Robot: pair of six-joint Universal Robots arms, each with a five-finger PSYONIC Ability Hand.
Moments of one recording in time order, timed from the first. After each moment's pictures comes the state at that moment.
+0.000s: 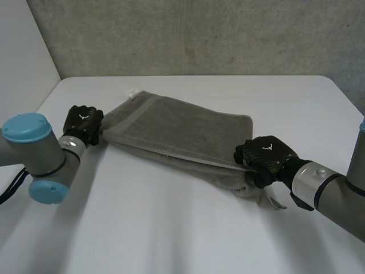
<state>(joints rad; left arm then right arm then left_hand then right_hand) 4.52 -2.31 -1.41 3.61 -1.47 3.53 1.84 -1.27 1.72 0.00 1.10 2.78 1.25 1.33 1.33 1.35 1.06 1.34 1.32 1.33 1.34 1.16</state>
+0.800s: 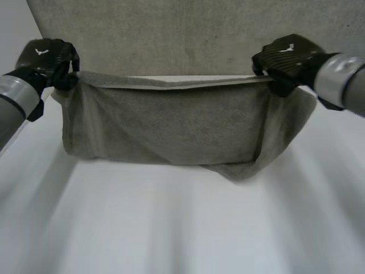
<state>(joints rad) 4.63 -1.94 -1.31 3.34 -1.22 3.30 1.85 -1.12 0.89 0.43 1.17 2.53 1.26 1.34 1.34 1.36 1.09 1.35 1.32 1.33 1.34 1.17</state>
